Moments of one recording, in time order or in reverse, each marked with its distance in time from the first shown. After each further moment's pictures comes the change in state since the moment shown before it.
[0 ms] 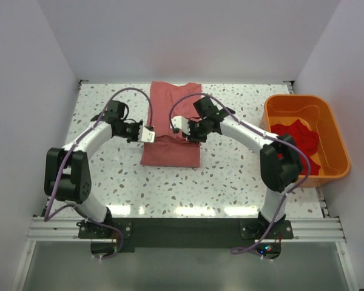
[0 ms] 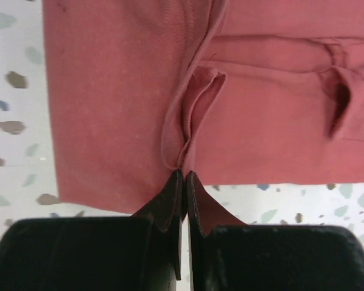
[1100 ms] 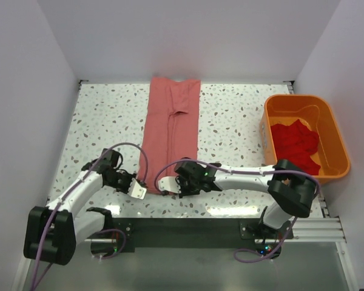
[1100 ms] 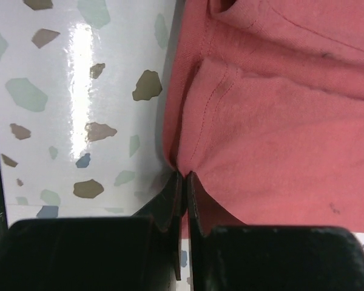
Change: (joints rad) left arm -0.023 -0.502 -0.619 -0.134 -0.060 0.161; right arm 0.504 -0.222 -0.543 0.293 0.281 0.290
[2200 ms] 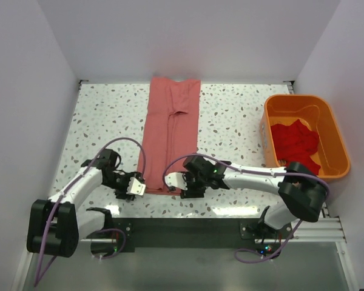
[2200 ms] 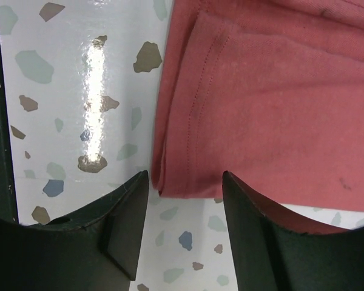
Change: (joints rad) left arm 0.048 0.026 0.023 -0.127 0.042 -0.050; right arm -0.073 -0.112 -0.064 -0.014 -0.092 -0.008
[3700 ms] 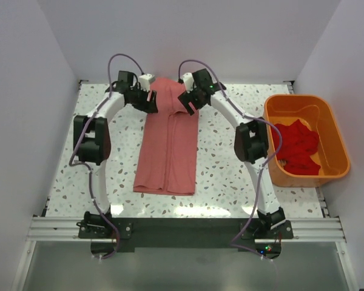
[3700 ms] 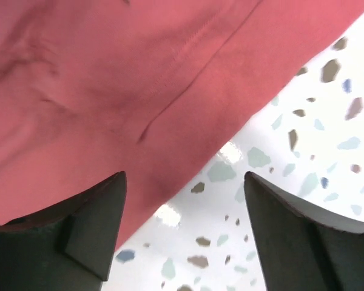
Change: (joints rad) left arm -0.012 1.143 1.346 0.373 -0.239 -1.487; right arm -0.583 0.994 1.460 -0.331 0.186 0.357
